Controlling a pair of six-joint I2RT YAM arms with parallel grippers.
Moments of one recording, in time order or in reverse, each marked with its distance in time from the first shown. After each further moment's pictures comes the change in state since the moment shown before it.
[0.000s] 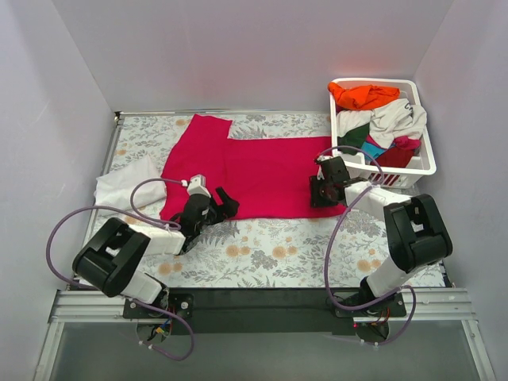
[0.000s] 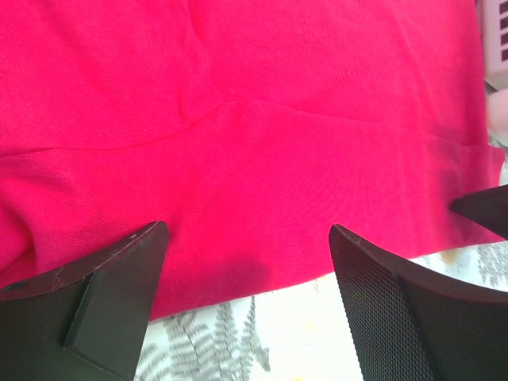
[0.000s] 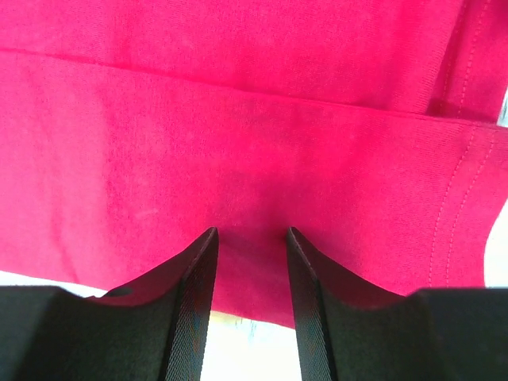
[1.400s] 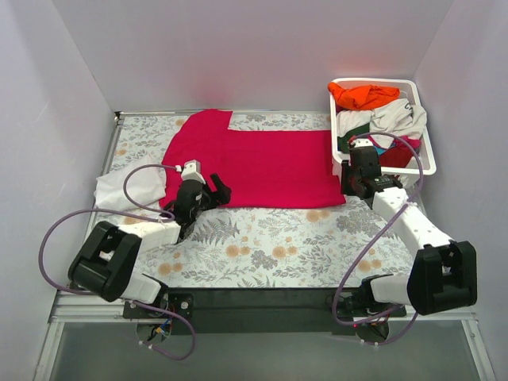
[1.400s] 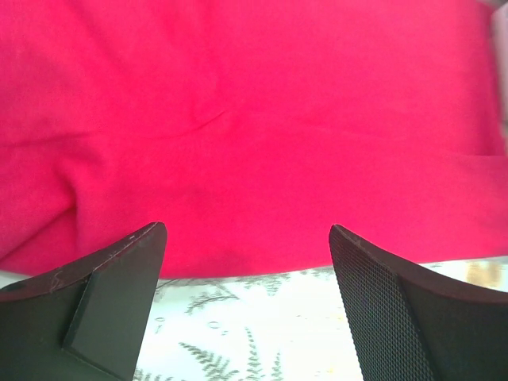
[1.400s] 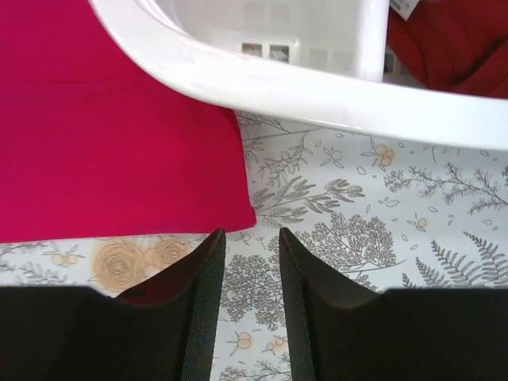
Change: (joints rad) left arm 0.097 -0.028 0.103 -0.110 -0.009 0.153; right arm -0.132 -0.309 0.030 -0.212 0.253 -0.063
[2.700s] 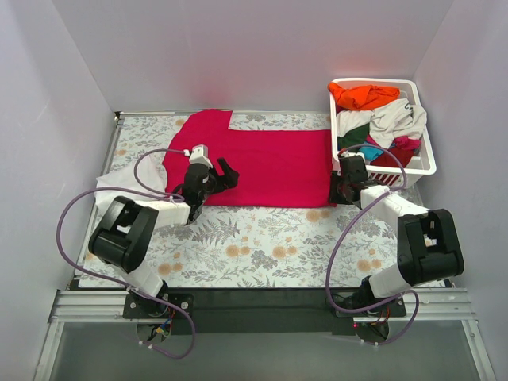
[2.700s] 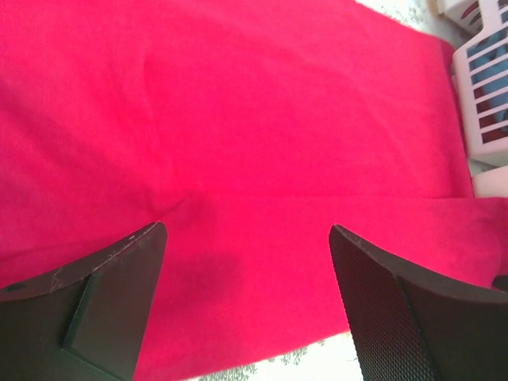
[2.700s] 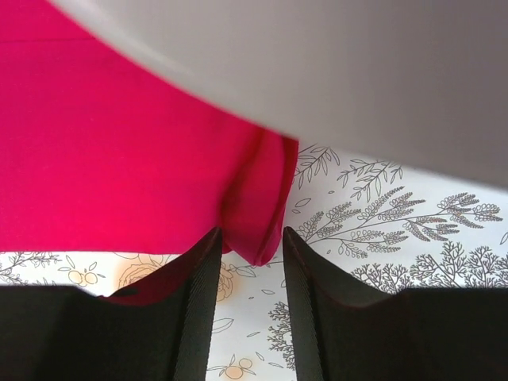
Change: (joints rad) left arm 0.029 0.197 0.210 0.080 0.072 0.013; right arm 0.000 0.175 -0.092 0.198 -0.161 0.109
